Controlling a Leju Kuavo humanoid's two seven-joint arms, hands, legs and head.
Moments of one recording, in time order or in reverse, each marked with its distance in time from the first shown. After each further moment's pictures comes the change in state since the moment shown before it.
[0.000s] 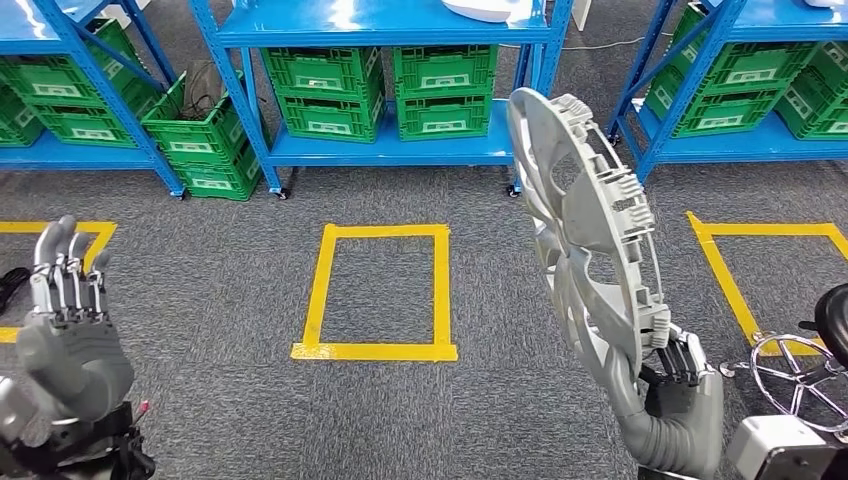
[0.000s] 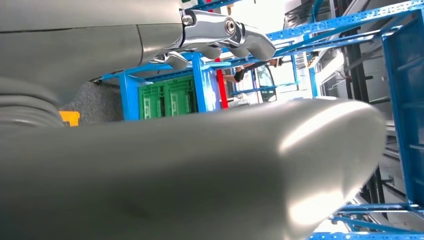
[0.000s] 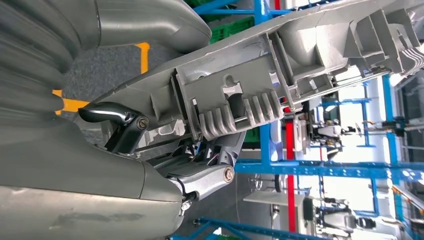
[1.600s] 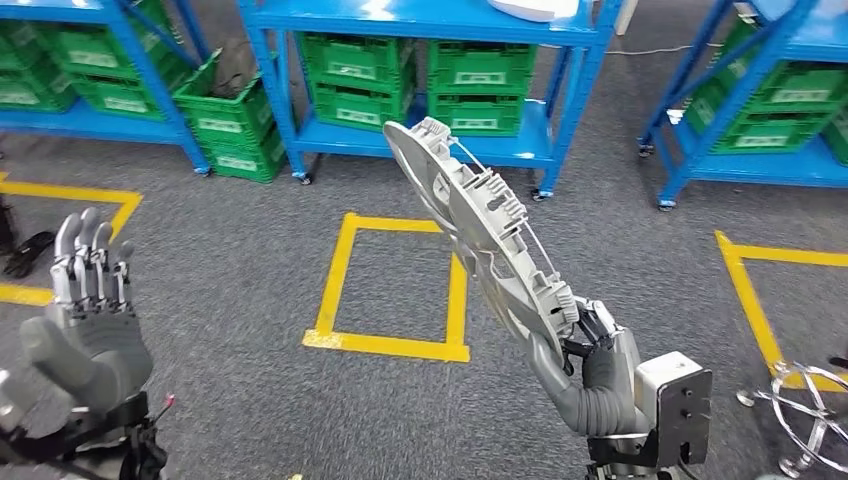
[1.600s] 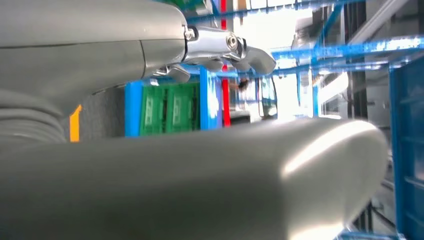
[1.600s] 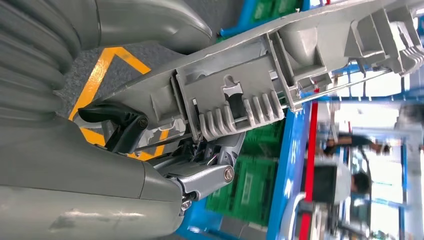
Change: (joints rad) left arm -0.022 -0.018 -0.004 0.025 0.140 -0.055 -0.081; right arm -0.166 0.045 0.077 0.106 0.052 0.207 0.164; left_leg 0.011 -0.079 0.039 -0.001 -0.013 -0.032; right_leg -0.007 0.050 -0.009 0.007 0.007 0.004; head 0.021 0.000
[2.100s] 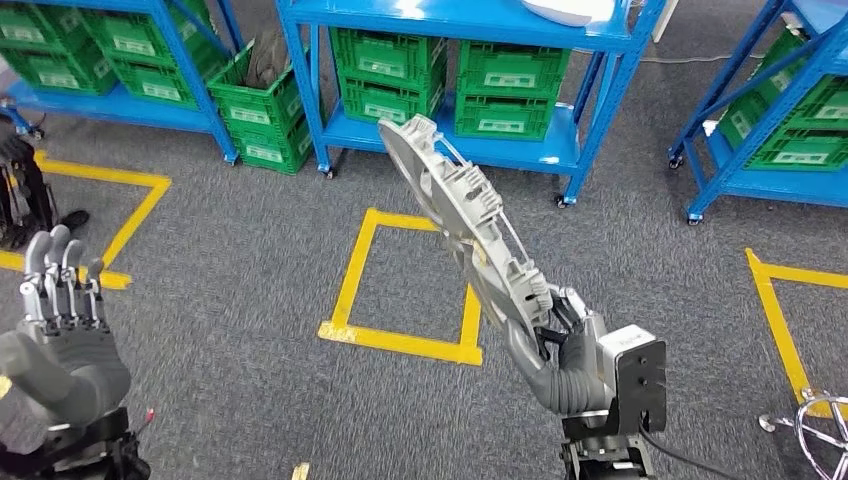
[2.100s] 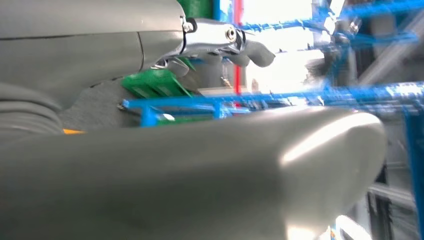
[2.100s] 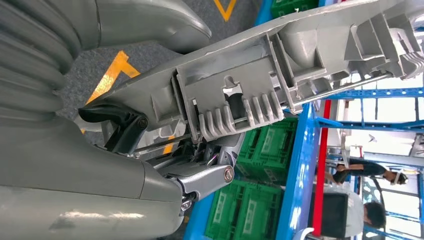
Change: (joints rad) left arm 0.001 -0.004 0.004 0.022 -0.026 0.050 0.035; right arm -0.011 0.023 0.013 0.048 0.017 -0.057 0.009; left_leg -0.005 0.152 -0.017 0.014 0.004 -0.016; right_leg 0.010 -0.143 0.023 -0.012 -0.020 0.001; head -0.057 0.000
